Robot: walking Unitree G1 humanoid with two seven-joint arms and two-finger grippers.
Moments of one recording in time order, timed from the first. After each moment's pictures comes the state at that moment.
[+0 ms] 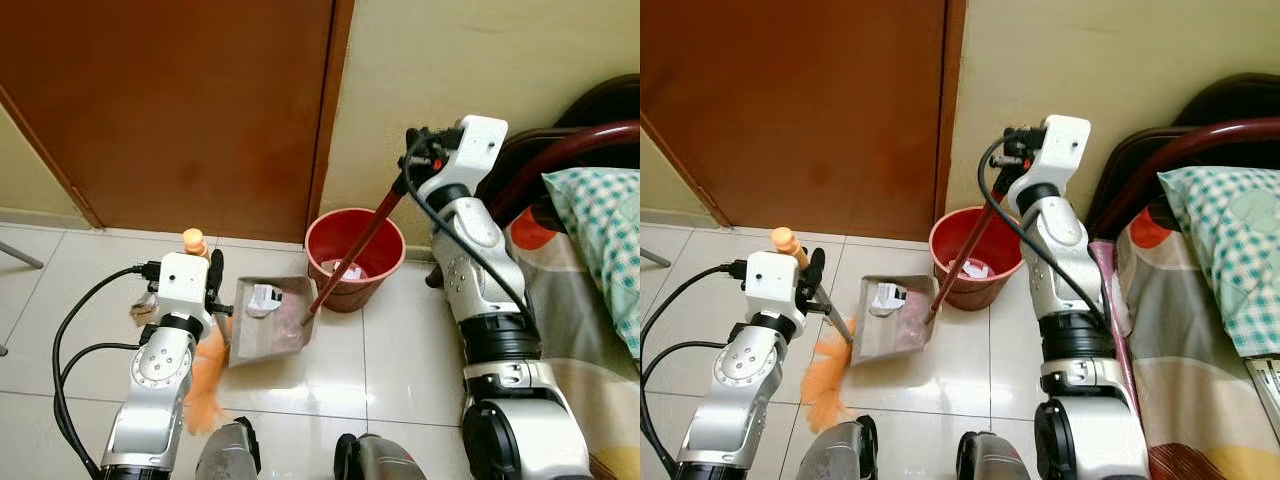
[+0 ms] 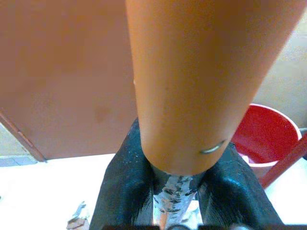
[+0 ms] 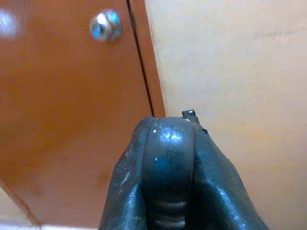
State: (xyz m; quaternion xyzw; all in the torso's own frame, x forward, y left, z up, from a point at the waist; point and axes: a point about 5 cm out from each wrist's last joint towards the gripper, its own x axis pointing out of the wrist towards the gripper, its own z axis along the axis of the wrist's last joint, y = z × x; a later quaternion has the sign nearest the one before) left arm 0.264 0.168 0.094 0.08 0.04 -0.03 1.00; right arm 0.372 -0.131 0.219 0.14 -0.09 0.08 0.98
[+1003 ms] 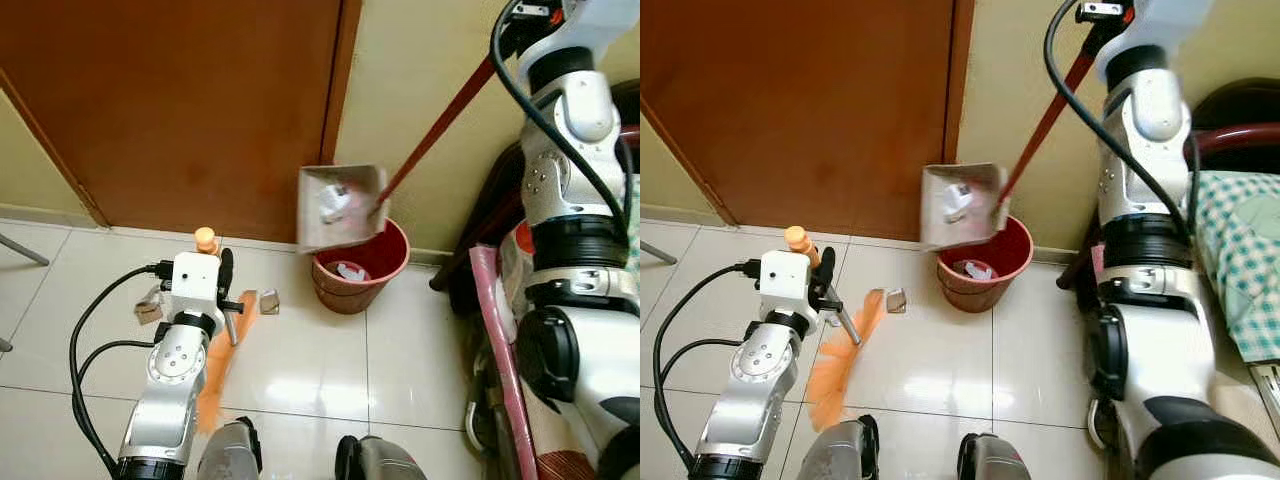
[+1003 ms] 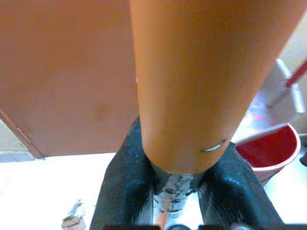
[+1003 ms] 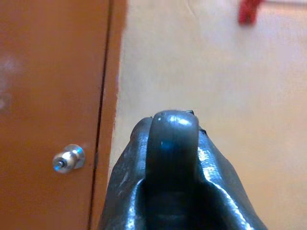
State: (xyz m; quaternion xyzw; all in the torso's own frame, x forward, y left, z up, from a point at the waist) left arm 0.267 0.152 0.090 0.06 0.04 -0.04 1.00; right arm 0.382 -0.182 0.336 -0.04 -0.32 0.03 0.95
